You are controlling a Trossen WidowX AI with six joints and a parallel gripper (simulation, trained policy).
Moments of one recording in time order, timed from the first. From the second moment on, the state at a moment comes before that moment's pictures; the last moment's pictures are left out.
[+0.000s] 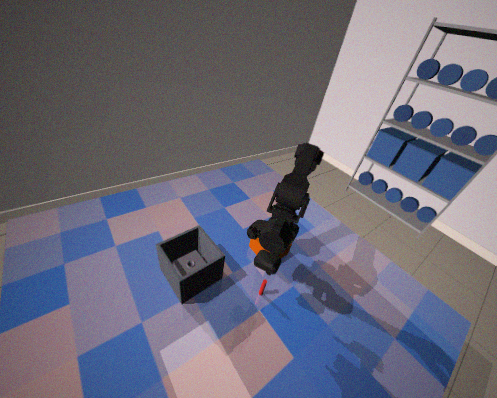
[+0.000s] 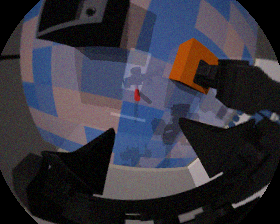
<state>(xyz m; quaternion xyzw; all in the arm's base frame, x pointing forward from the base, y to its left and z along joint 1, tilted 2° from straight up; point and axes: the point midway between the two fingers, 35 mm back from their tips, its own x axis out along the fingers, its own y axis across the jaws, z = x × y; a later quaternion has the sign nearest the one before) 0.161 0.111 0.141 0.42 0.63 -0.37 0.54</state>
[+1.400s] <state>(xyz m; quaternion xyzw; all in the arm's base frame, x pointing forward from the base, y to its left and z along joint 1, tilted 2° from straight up) 0.161 0.103 0.007 0.40 0.57 -0.46 0.55</state>
